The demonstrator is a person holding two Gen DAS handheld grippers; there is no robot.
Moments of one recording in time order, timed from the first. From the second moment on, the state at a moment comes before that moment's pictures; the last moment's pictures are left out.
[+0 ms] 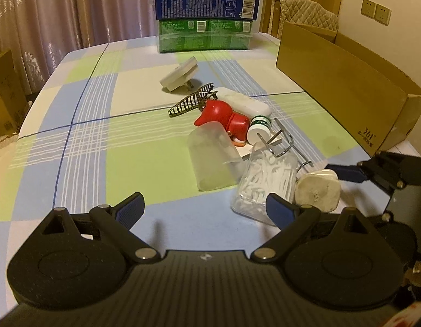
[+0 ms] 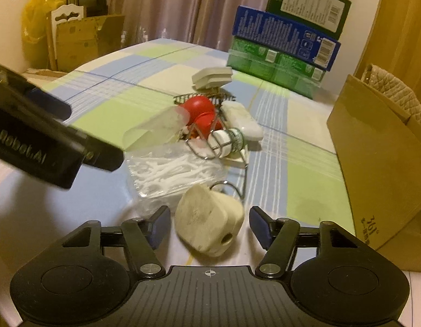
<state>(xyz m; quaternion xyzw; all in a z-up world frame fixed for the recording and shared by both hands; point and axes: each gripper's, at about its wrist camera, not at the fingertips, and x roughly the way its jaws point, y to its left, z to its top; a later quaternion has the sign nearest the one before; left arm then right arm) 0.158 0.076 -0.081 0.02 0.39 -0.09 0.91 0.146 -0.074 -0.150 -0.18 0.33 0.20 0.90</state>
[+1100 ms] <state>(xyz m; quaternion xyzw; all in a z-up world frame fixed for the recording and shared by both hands) 0.175 0.011 -0.103 0.10 0.40 -0.17 0.90 0.136 -0.148 -0.127 -0.13 0.35 0.14 0.92</state>
